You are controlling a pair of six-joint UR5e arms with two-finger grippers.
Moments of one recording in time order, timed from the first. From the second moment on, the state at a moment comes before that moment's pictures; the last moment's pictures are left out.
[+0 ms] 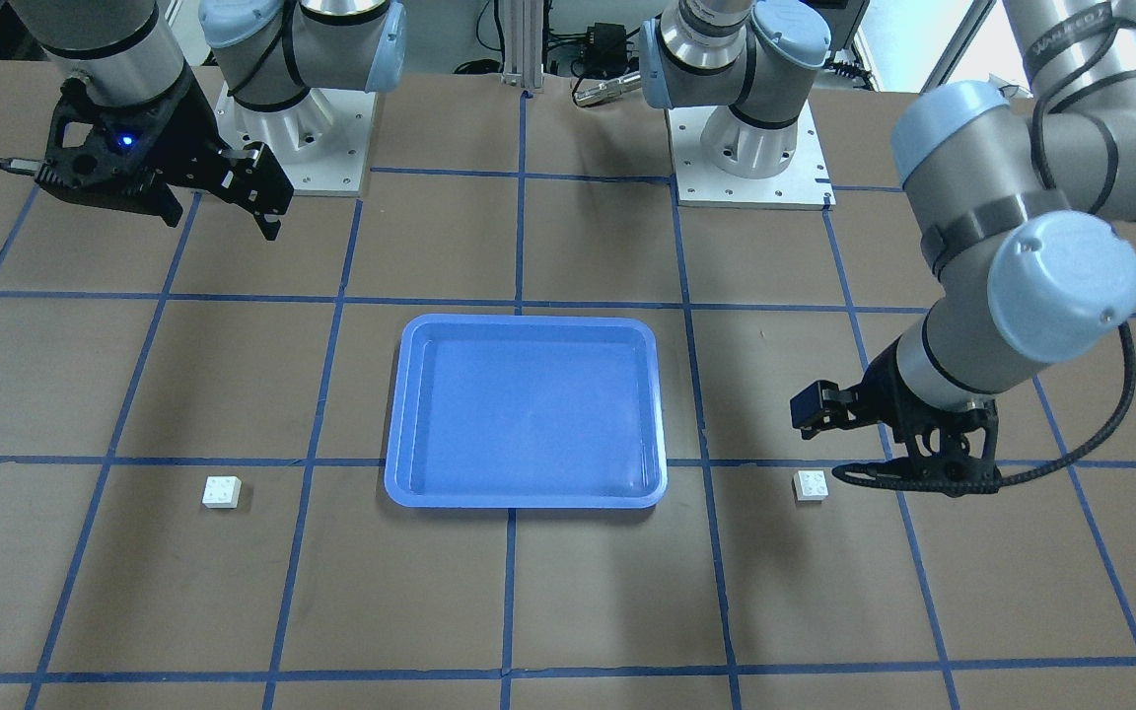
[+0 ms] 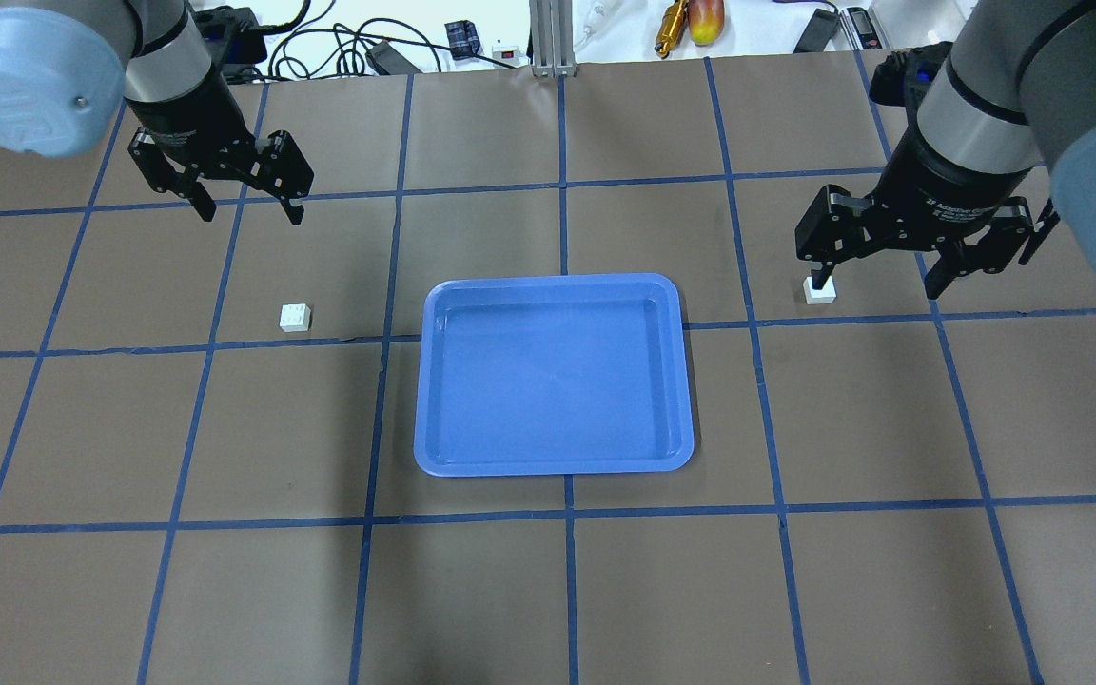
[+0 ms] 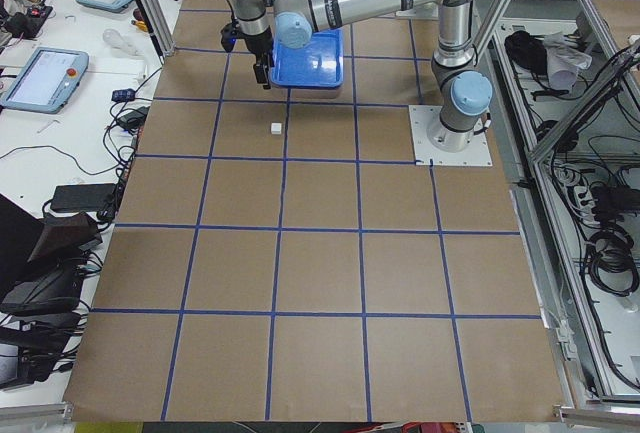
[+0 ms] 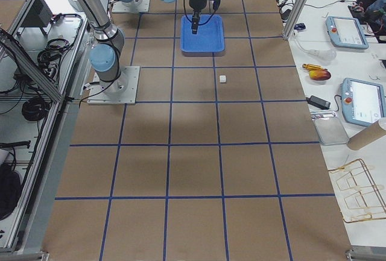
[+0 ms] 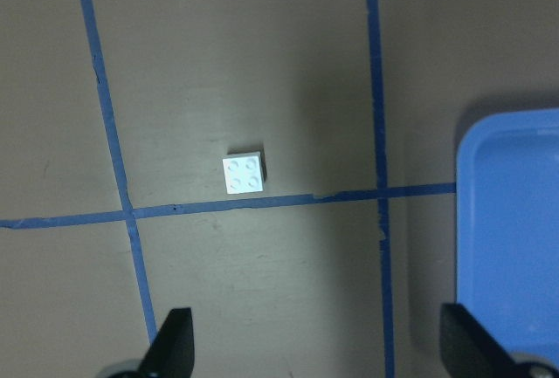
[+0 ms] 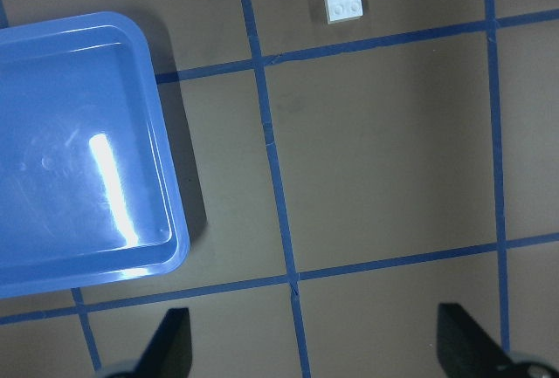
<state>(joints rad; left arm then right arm) -1.43 -1.92 -1.51 -1.39 1.62 0.18 1.52 -1.68 1.73 -1.58 -1.57 0.09</state>
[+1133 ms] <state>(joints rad) -1.39 -2.07 -1.73 -1.03 1.62 0.33 1.29 -1.53 1.73 -1.71 -1.46 -0.75</state>
